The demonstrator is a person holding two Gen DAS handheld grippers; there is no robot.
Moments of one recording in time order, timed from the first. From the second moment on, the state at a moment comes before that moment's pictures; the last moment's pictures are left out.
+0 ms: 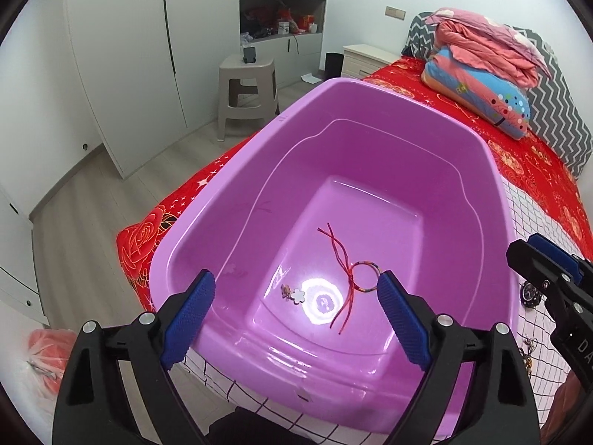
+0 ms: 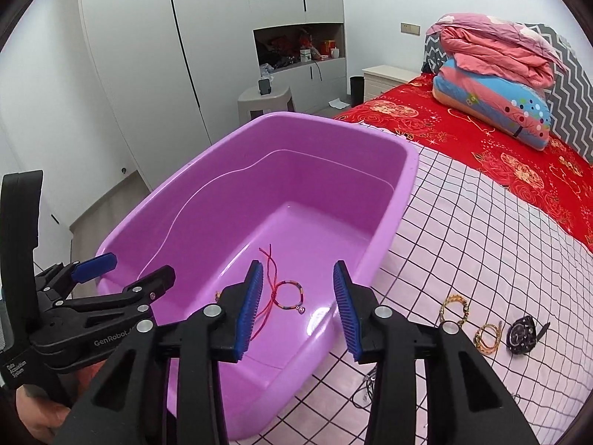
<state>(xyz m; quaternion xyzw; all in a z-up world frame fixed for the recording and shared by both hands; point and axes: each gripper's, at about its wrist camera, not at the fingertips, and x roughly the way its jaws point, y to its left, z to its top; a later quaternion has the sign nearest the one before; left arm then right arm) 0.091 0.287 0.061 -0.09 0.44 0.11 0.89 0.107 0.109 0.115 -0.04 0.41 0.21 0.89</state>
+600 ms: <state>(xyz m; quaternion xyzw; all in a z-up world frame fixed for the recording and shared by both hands) 0.054 0.231 0.085 -0.05 0.43 0.08 0.90 0.056 0.049 0.126 0.00 0.40 0.19 0.90</state>
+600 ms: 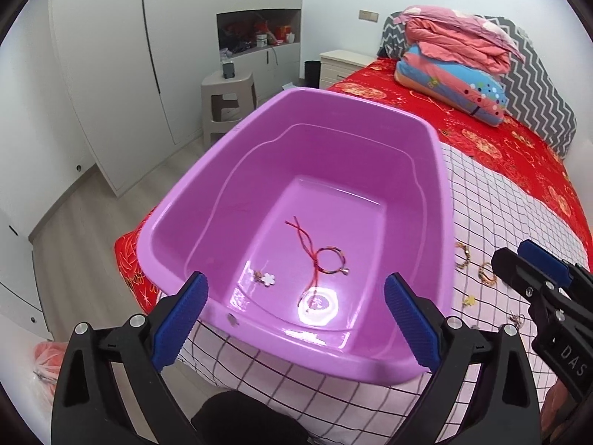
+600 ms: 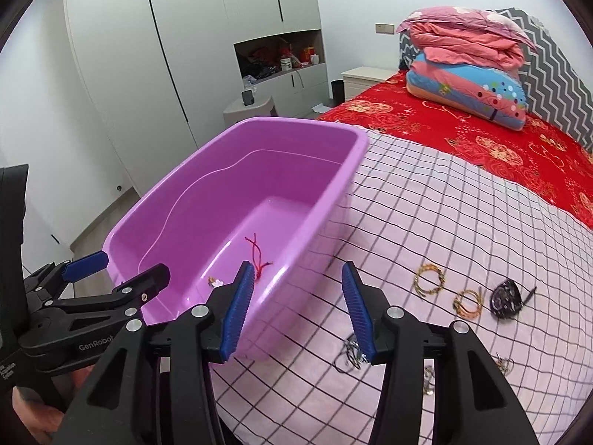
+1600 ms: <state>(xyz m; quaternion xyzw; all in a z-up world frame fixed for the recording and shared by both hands) 0.007 0.089 0.070 -0.01 0.43 -0.04 0.90 -0.060 -0.126 0.063 0.07 0.42 0.04 0.90</state>
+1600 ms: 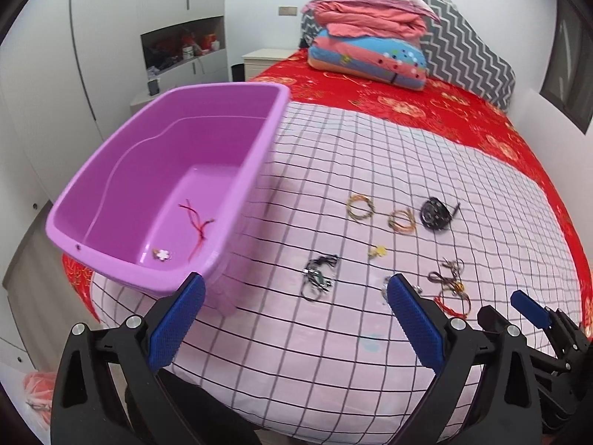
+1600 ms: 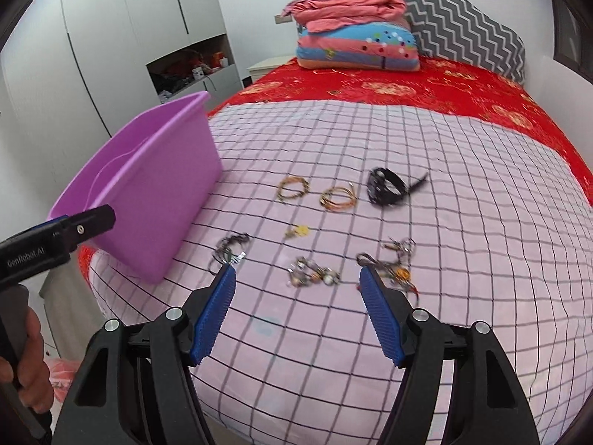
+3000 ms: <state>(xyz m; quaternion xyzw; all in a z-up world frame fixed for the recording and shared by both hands) 0.083 -0.030 -0.101 0.05 0.50 -0.08 0.86 -0.010 -0.232 -0.075 0.09 0.49 -0.05 0.87</state>
